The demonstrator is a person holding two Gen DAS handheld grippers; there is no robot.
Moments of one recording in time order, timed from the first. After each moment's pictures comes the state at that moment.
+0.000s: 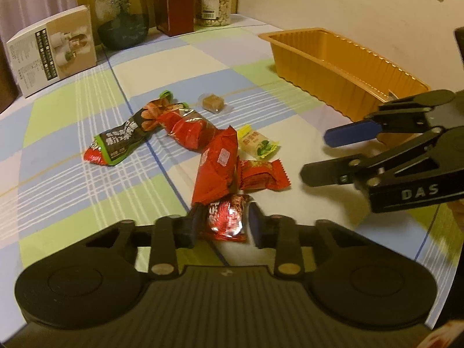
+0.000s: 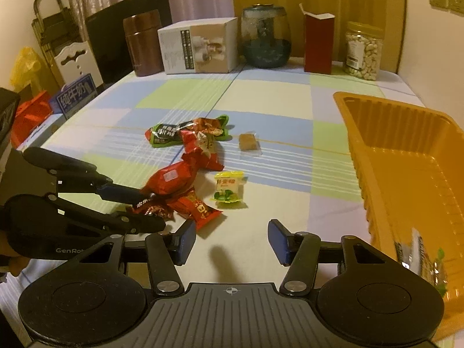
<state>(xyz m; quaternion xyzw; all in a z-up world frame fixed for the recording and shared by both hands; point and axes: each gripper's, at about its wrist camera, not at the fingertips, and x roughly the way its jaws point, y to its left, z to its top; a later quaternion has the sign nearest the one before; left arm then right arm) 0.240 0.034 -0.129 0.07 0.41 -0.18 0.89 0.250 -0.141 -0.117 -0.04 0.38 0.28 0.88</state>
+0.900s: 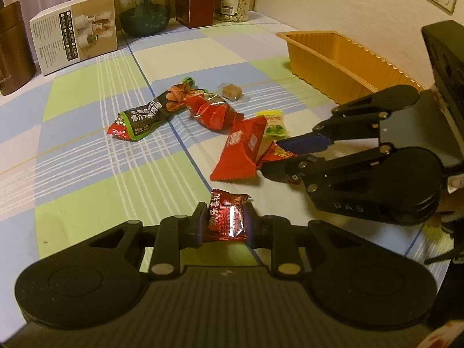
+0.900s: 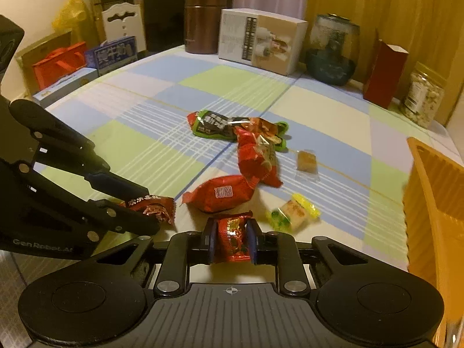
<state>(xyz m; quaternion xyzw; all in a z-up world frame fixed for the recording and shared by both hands) 0.221 0.054 -0.124 0.04 0.42 -0.16 0.89 0.256 -0.084 -0.137 -0.16 0.35 0.34 0.86</state>
